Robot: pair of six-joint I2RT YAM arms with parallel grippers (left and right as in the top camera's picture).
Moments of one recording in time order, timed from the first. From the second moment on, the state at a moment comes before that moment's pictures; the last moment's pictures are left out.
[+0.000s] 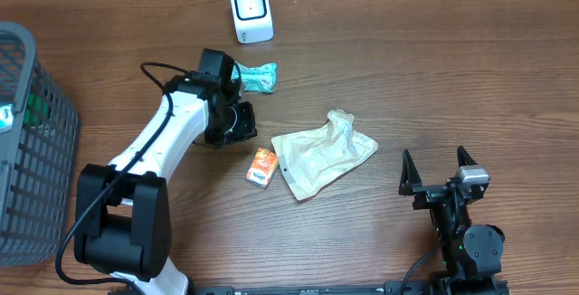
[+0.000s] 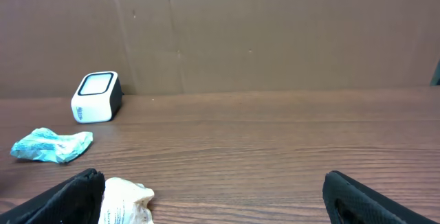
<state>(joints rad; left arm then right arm) -0.23 1.80 1.25 -0.81 0.27 -0.38 0.11 0.01 0.02 -0.03 0.02 0.07</state>
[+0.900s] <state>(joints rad) -0.28 2.09 1.26 0.06 -0.06 -0.18 0.11 0.01 0.02 -0.03 0.02 0.07</state>
